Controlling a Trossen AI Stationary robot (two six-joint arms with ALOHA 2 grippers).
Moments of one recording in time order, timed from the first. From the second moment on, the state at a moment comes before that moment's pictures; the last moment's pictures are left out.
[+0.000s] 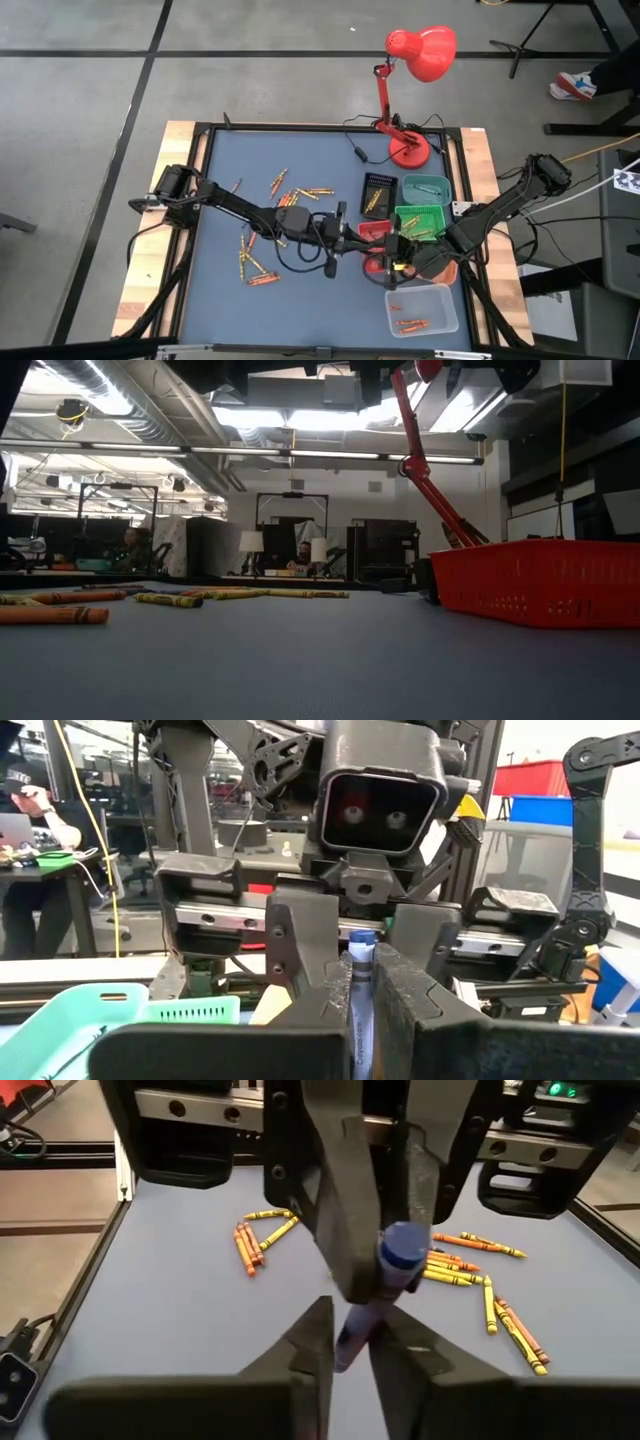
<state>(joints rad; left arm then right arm) -0.20 1.90 1.15 0.84 -0.06 -0.06 0.63 1.30 0.83 -0.02 0.68 0.31</state>
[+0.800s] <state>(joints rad) -0.21 1.90 1.15 0.71 -0.07 -0.08 0.64 1.18 0.83 -0.32 0.43 0.48</state>
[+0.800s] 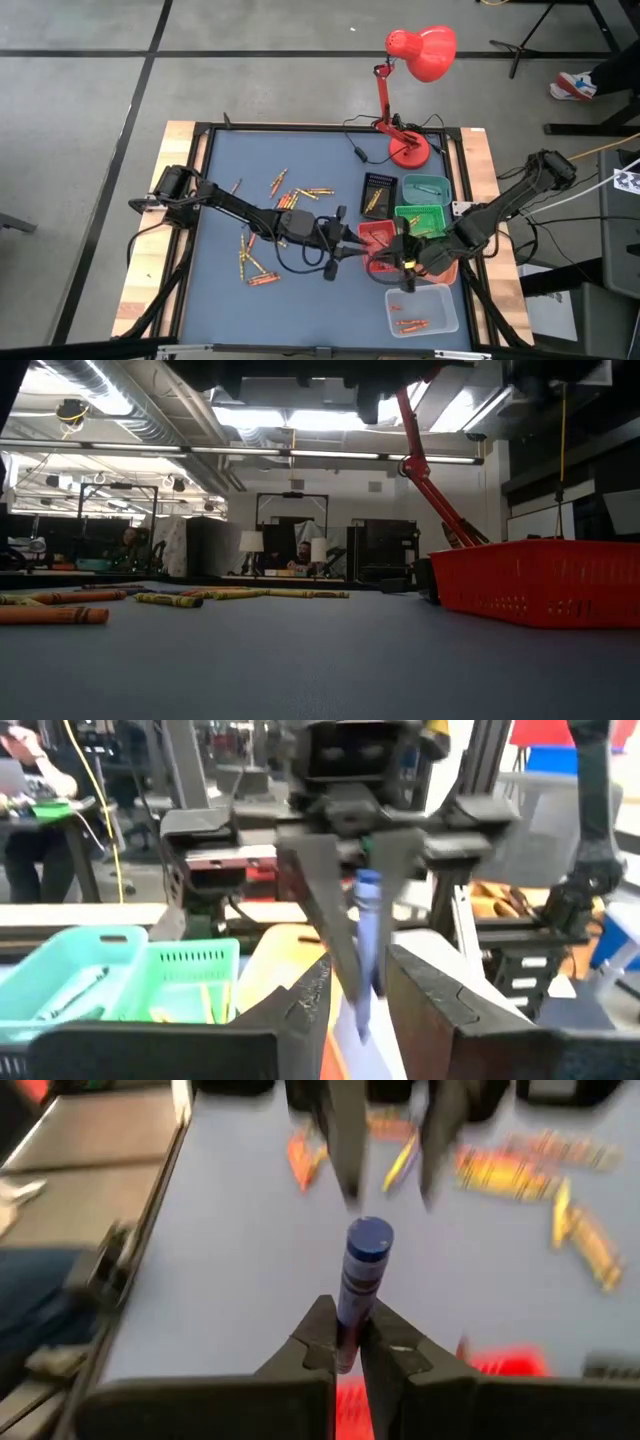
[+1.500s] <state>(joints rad) -0.22 1.89 1.15 0.40 -0.06 -0.08 0.63 1.11 0.83 -0.96 -0.02 0.82</state>
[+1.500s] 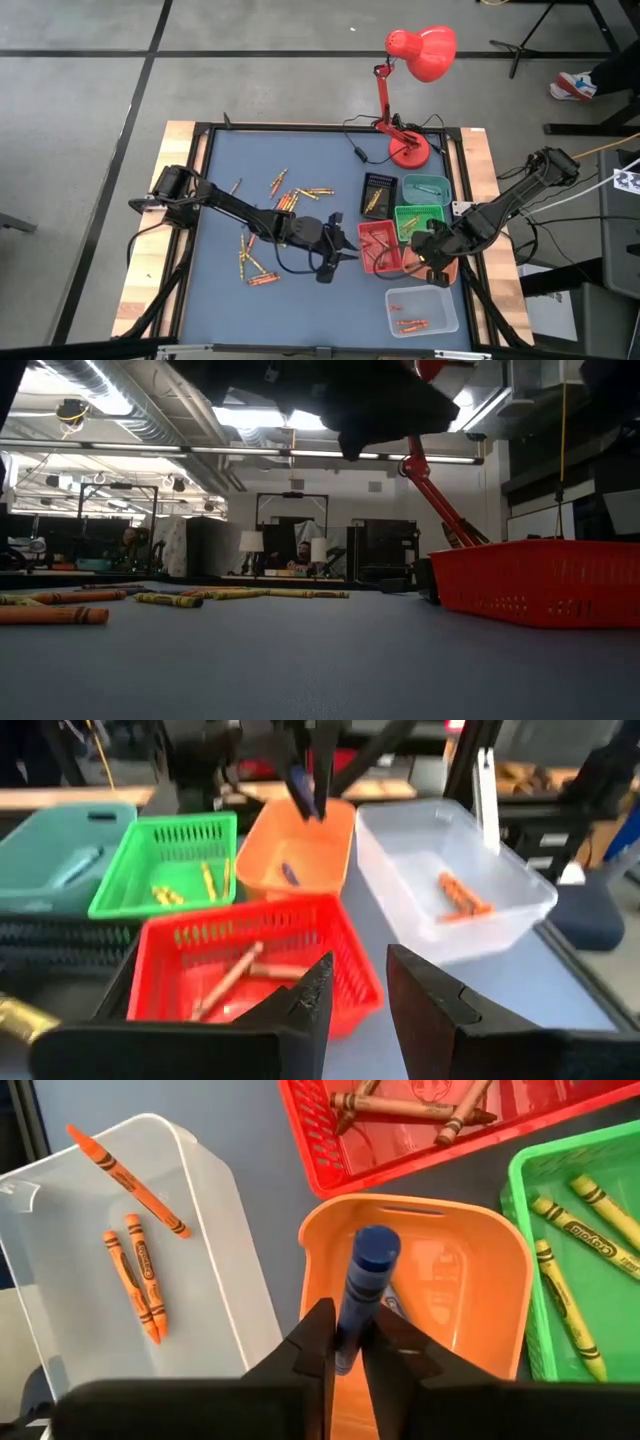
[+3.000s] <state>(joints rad) -0.54 1.70 1.00 -0.57 -0.04 -0.72 0.63 1.11 0.83 -0.50 0.19 0.80</state>
